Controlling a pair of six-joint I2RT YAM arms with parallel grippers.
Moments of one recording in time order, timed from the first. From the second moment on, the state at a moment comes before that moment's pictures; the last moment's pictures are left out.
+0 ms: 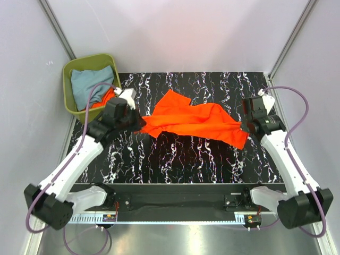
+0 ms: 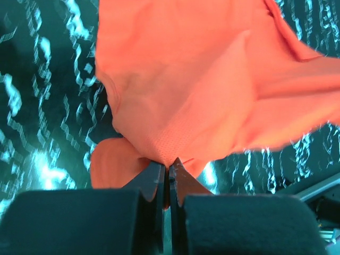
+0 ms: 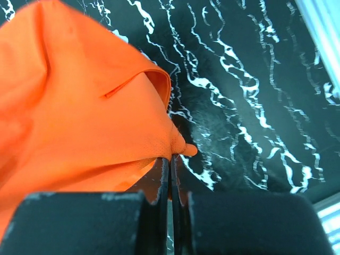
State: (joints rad) left arm -0.47 1.14 1.09 -0.57 0.07 -0.45; right arm 0.21 1.15 1.10 -0.87 0.45 0.57
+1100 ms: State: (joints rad) left arm -0.40 1.24 0.80 -0.58 0.26 -0.45; right arm 0.18 1.39 1.05 -0.91 0.19 0.51
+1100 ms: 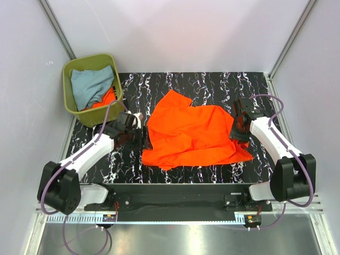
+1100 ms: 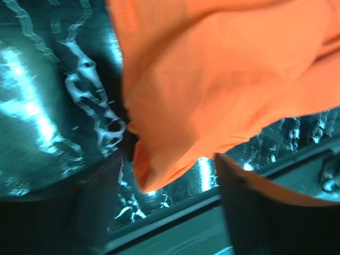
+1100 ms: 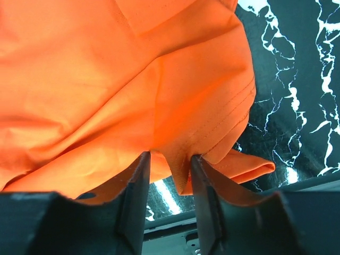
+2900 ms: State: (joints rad) left arm -0.29 1.45 0.77 -0.38 0.18 -0.51; right arm 0.12 1.19 0.92 -0.96 -0.02 0.71
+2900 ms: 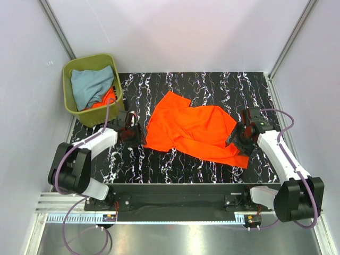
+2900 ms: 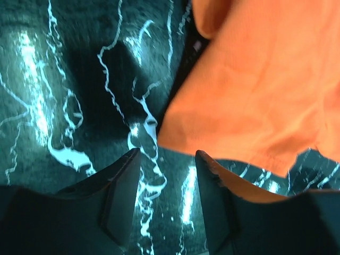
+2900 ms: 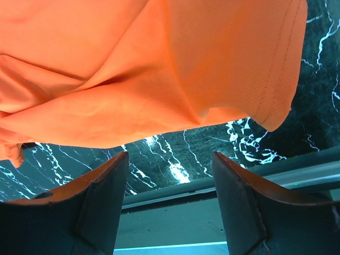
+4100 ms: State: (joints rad) left arm -0.32 1.14 0.83 -0.54 0.23 -0.39; right arm 0.10 1.14 0.83 -0.92 -0.04 0.84
